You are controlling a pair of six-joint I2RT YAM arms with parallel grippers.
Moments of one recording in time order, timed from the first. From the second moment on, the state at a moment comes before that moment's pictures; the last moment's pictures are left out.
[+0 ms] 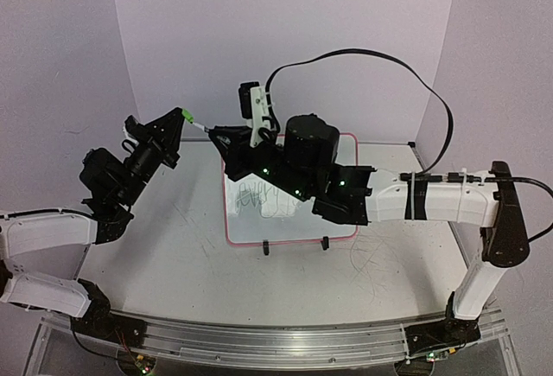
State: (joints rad) left arm -0.63 1.13 0.57 1.02 -0.04 -1.52; right arm 1.18 1.78 1.48 0.40 0.22 0.22
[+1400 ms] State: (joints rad) left arm -0.65 1.16 0.57 1.05 -0.08 -1.43; right arm 1.25 1.98 1.72 0.37 0.53 0.02
